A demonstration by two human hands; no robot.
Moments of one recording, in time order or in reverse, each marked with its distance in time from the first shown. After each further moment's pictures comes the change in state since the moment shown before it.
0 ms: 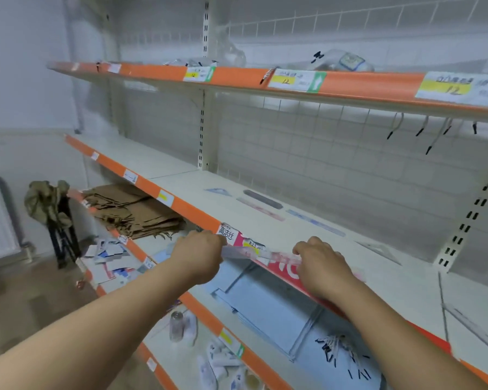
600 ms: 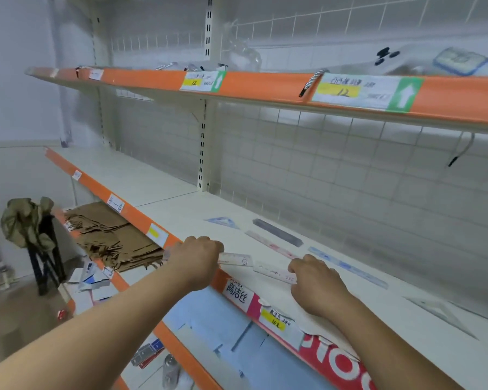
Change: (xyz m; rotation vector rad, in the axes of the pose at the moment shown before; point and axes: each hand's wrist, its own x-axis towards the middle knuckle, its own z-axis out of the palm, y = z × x) left_hand 0.145 -0.068 -0.003 0.040 -0.036 -0.055; right_hand 0.154 -0.031 0.015 0.010 -0.076 -0.012
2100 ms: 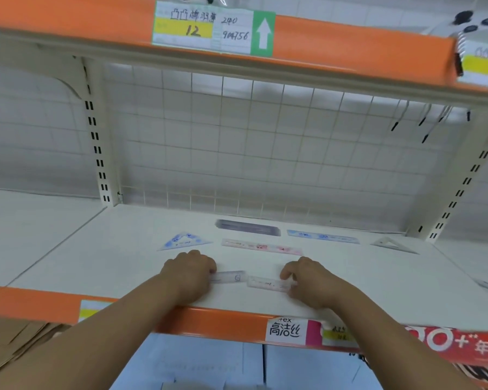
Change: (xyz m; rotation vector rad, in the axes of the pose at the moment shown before) left_hand 0.185 -0.076 0.059 -0.051 -0.266 0.638; right_hand 0.076 -0.061 0.032 0.189 -0.158 0.529
